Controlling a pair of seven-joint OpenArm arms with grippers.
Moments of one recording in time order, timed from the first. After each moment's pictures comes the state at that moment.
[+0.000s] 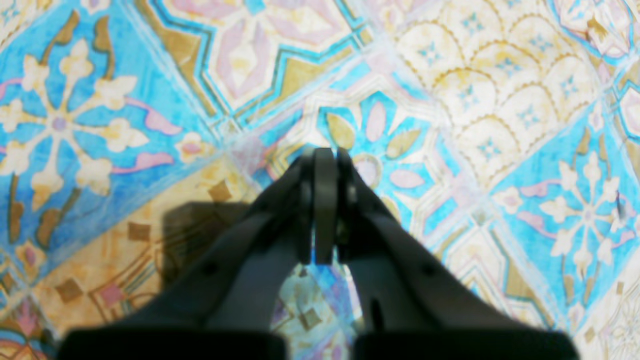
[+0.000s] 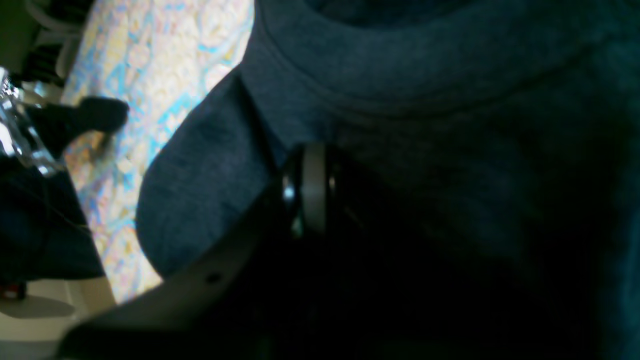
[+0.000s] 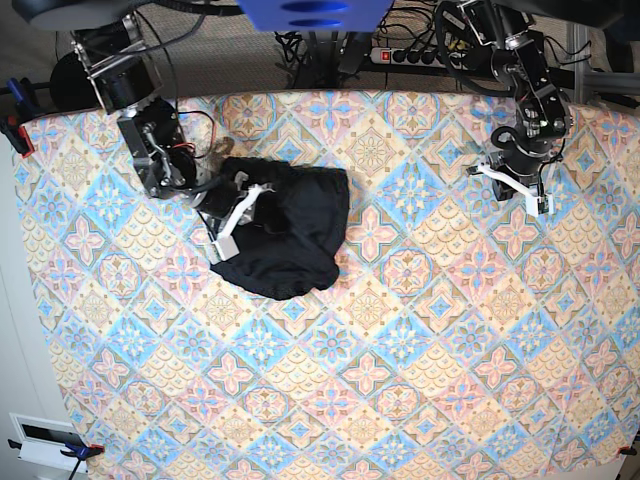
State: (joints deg) left arm 11.4 -4.5 -30.4 89.4 -16.3 -19.8 43.4; right arm 4.2 23.6 -24.4 68.6 49.3 22.5 -25.9
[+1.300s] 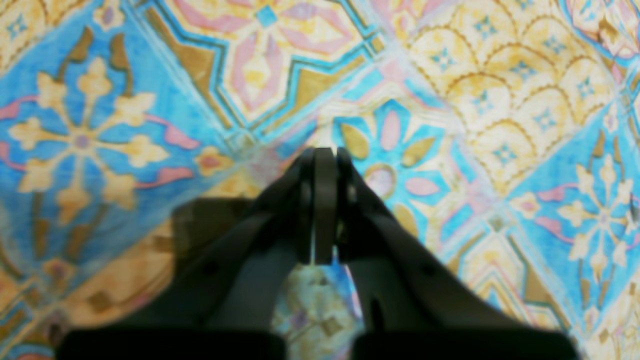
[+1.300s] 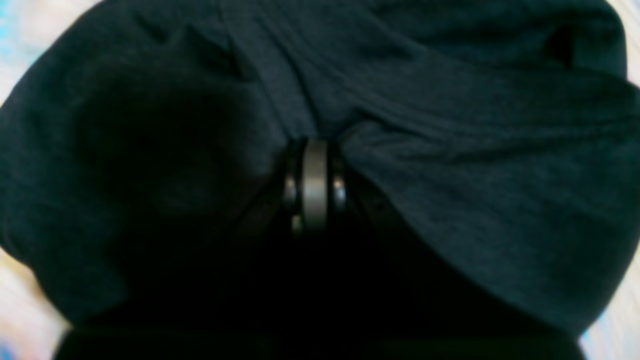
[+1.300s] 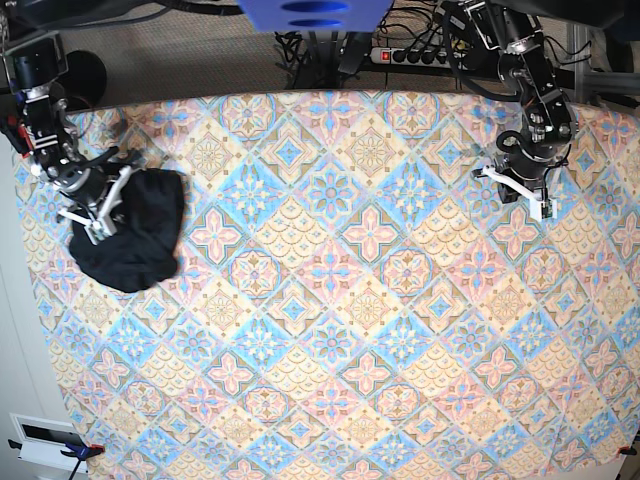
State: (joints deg) left arm 10.4 -6.6 -29.9 88.9 -16.3 -20.2 44.6; right arm -7.1 44.2 -10.3 69.1 19.9 21.7 -14.8
